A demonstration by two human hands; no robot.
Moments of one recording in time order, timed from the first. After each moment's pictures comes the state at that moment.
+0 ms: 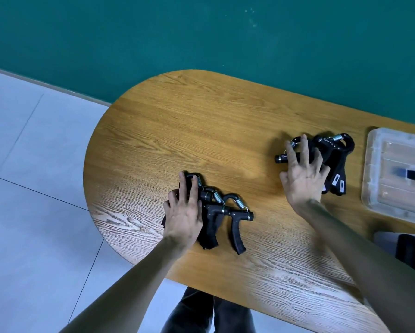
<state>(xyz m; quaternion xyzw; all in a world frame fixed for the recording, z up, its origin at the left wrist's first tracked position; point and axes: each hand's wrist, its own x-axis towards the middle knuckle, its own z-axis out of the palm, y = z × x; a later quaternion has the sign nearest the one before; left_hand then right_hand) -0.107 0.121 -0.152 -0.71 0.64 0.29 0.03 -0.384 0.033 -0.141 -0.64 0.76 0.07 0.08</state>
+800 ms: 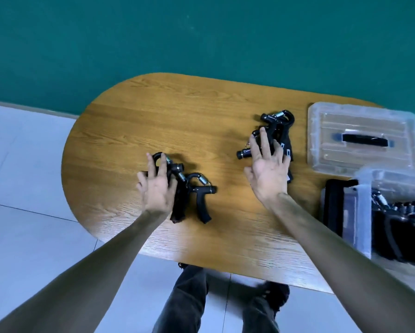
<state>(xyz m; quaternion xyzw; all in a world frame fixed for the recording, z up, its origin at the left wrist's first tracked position) -0.142 0.122 -0.119 -0.76 0.61 0.23 -0.04 -0.409 0.113 -0.094 -0.68 0.73 0.02 0.08</state>
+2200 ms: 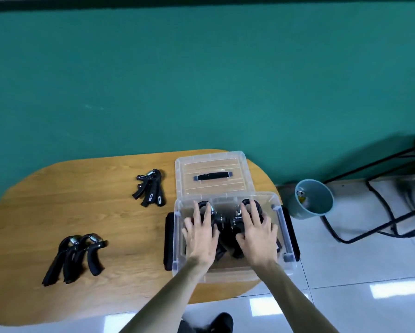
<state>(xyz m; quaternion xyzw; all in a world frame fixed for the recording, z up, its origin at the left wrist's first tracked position) -0.593 0.264 0.016 -0.60 0.77 0.21 -0.02 -0.729 0.325 0.028 -0.55 0.83 -0.02 0.10</state>
